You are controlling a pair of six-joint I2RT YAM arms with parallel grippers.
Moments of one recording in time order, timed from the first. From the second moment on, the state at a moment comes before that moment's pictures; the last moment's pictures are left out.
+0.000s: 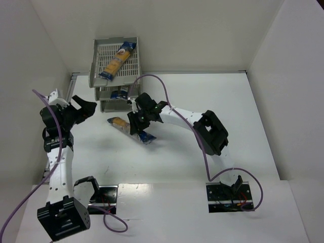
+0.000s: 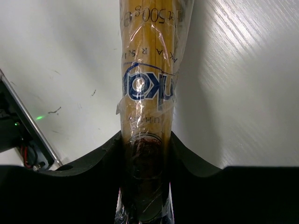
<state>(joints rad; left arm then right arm) 0.38 0.89 0.75 -0.12 0.39 -0.49 0.83 2.16 1.69 -0.40 -0.39 0.30</state>
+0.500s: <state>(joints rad) 0.18 1.14 0.66 -0.22 0.74 -0.51 0.80 2.06 1.65 -0.37 -0.37 0.44</state>
